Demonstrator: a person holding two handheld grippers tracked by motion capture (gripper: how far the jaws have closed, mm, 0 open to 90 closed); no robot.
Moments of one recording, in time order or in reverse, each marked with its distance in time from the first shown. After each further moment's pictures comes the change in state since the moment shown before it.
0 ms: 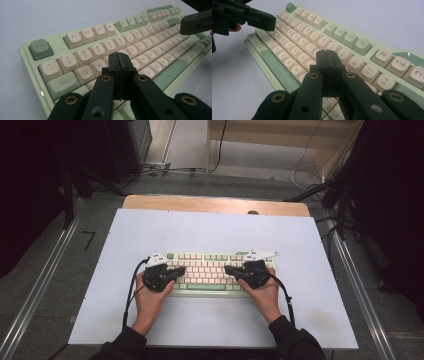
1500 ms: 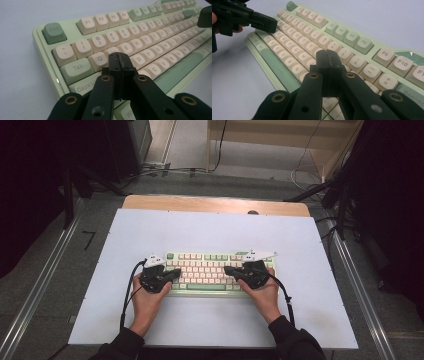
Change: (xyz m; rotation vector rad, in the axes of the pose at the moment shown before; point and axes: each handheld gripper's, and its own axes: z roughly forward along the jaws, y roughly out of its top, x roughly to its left) left arm 0.007 -0.007 0.000 0.019 0.032 -0.030; right arm 0.001 0.000 0.001 0.007 0.004 -0.005
